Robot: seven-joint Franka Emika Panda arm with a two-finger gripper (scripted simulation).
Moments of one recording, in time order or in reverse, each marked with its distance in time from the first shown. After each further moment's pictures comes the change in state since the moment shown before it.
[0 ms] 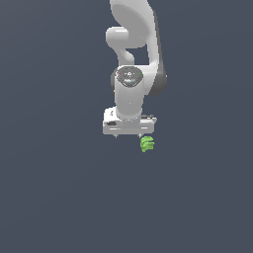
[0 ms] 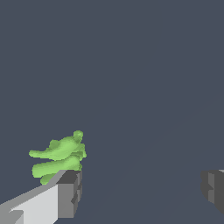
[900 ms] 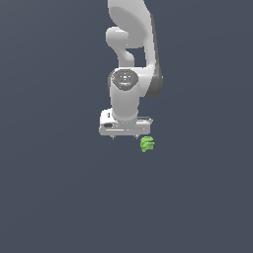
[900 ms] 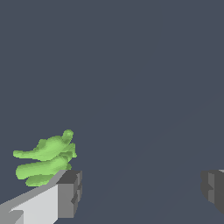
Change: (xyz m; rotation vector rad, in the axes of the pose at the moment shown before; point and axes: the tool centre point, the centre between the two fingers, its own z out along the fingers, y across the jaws) arm 0.000 0.014 0.007 -0.009 -0.010 -0.010
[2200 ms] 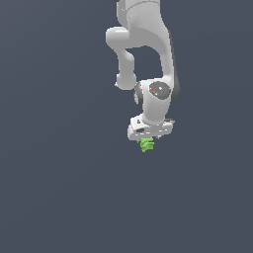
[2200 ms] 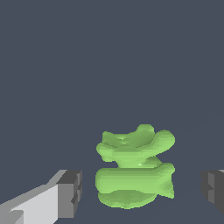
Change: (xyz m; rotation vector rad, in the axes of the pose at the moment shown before) arm -0.022 -0.114 0.059 0.008 0.034 -0.160
